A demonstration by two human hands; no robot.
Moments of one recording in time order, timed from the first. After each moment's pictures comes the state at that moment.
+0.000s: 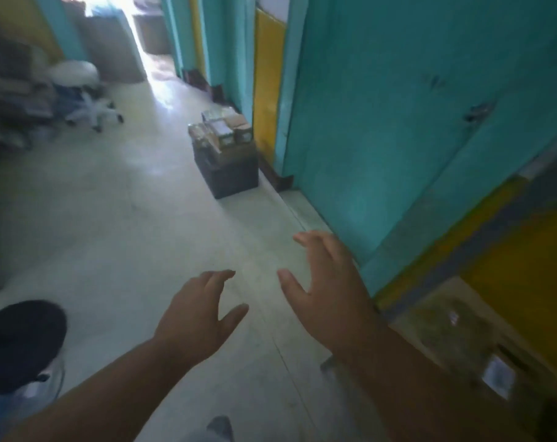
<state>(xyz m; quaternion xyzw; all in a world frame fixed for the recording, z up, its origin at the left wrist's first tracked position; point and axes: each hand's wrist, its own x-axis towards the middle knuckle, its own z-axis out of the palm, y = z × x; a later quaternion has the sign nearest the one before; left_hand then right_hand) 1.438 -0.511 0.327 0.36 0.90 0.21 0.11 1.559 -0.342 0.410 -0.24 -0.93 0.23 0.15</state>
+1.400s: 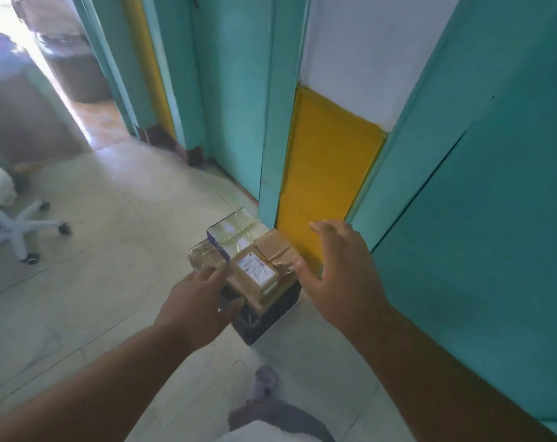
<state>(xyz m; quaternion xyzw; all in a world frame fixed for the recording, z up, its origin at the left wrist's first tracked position) 0.479 -0.181 0.326 0.47 0.86 0.09 0.17 0.649 -0.032 0.391 -0.35 -0.91 0.13 0.17</state>
